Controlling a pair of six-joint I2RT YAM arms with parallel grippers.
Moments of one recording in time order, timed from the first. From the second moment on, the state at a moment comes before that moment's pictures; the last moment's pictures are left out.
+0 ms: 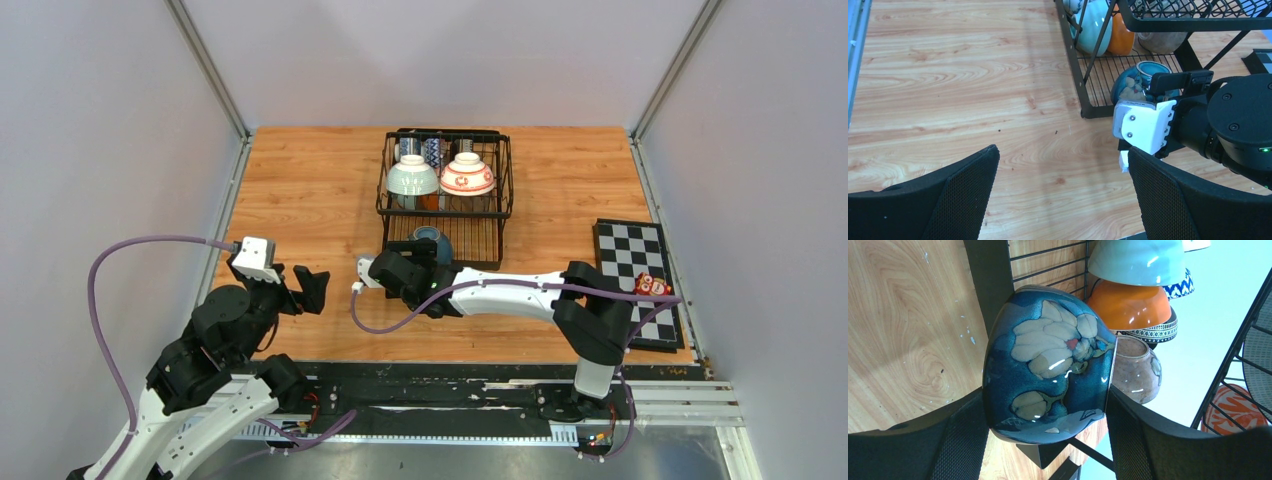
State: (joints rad) left arm -0.74 0.29 0.80 -0.76 -0.47 -0.28; right arm 1.18 1.79 1.23 -0.29 0.67 -0.69
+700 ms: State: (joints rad) left arm -0.74 0.29 0.79 -0.76 -0.47 -0.28; right arm 1.18 1.79 1.23 -0.29 0.66 -0.67
